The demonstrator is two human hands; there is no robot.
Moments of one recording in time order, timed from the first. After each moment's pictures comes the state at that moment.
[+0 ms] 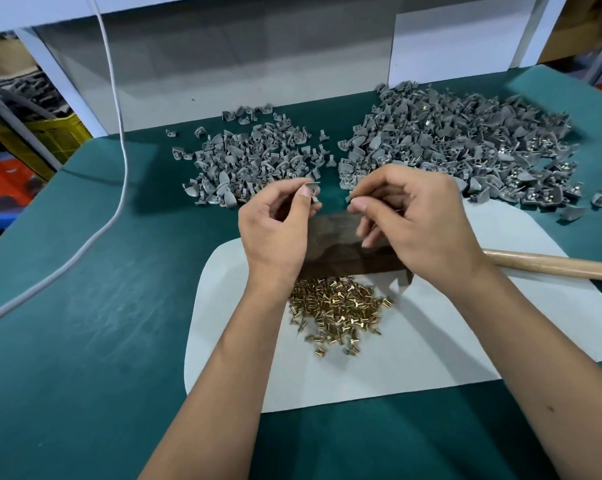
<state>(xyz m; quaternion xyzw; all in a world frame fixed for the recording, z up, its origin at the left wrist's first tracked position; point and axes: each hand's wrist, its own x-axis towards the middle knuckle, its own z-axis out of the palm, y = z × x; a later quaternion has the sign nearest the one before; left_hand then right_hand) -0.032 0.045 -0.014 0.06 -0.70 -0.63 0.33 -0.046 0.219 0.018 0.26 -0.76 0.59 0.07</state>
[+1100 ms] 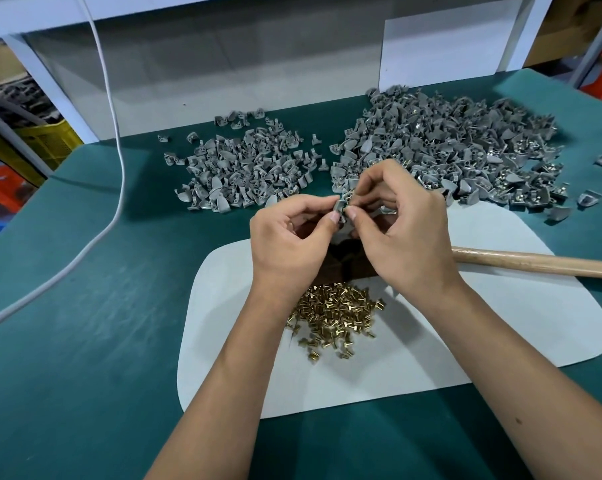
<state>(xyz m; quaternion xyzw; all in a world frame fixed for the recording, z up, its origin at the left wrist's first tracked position) -0.018 0.057 -0.011 -0.04 -0.76 -0.60 0.27 -0.040 0.209 0.010 0.24 -0.80 0.50 0.24</state>
